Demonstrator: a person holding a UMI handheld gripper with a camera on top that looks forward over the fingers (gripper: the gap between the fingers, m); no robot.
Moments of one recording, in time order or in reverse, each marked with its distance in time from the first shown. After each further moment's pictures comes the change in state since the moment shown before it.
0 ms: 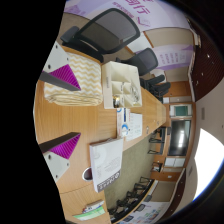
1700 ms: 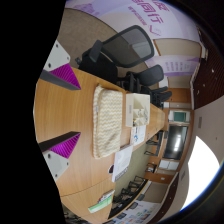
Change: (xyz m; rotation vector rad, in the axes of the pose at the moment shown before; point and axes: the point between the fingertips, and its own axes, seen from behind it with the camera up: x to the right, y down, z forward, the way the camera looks) arm -0.102 0.133 -0.172 0.010 0.033 -0.088
